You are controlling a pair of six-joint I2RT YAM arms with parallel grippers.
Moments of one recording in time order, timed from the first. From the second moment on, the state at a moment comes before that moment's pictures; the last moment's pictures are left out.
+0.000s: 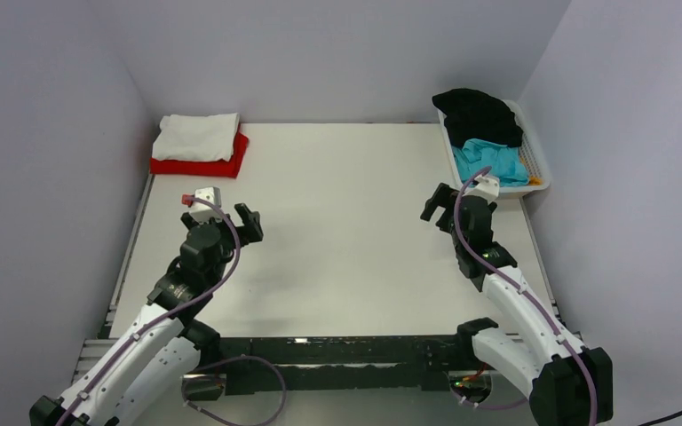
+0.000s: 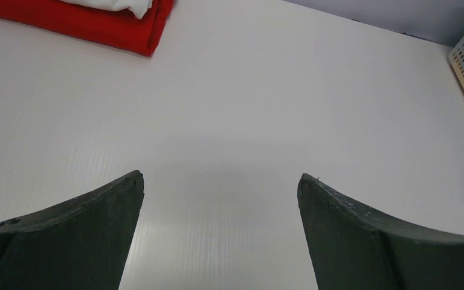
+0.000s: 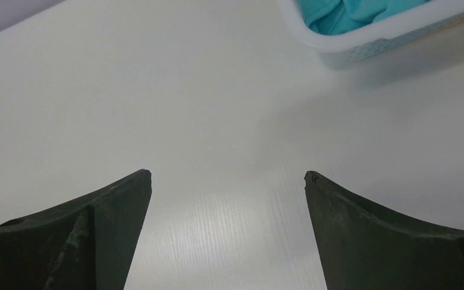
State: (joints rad) left arm -0.49 0.61 0.50 -0.13 -0.44 -0.40; right arm 0.25 0.91 0.56 -0.08 0.32 0.45
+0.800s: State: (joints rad) left arm -0.49 0.65 0.50 -0.13 -0.50 -0.39; right arm -0.14 1.89 1.64 -0.32 0.32 0.20
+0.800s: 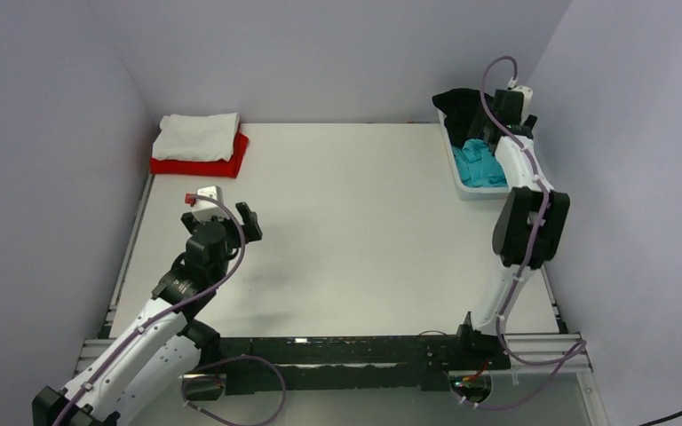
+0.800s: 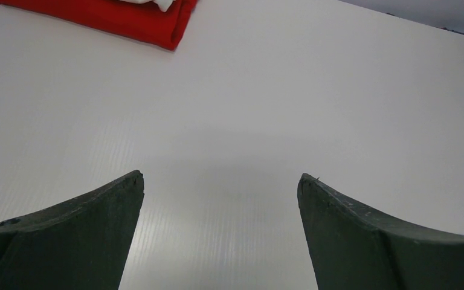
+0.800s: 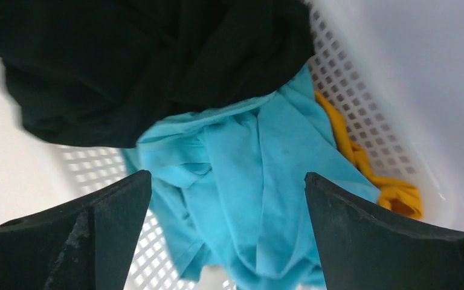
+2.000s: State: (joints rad) left arm -0.49 0.67 0.50 -0.12 -0.50 -0.38; right arm -0.15 1.59 1.68 -0.35 0.15 -0.04
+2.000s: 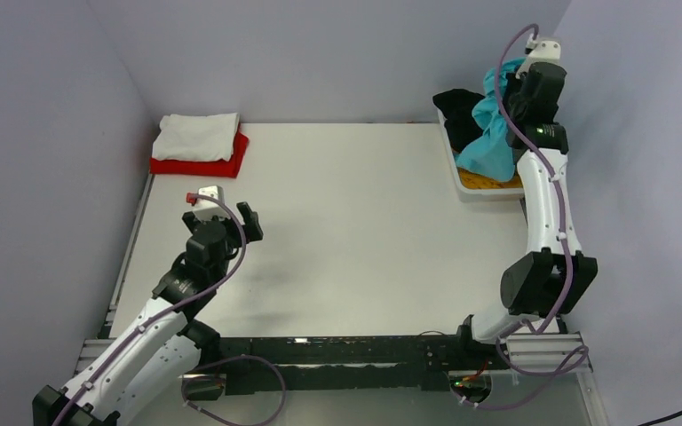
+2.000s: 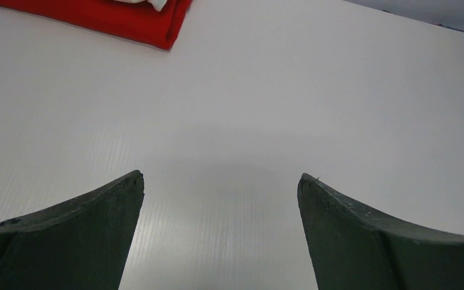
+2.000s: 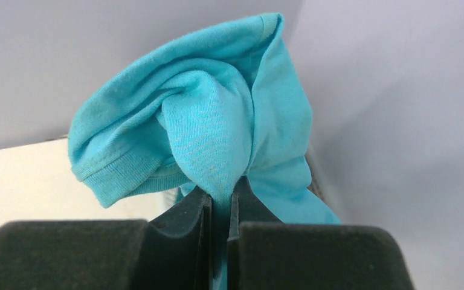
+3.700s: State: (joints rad) left arm -0.27 0.99 0.35 -0.17 0.04 -0.62; right arm 0.33 1.40 0.91 -0.18 0.12 0.39
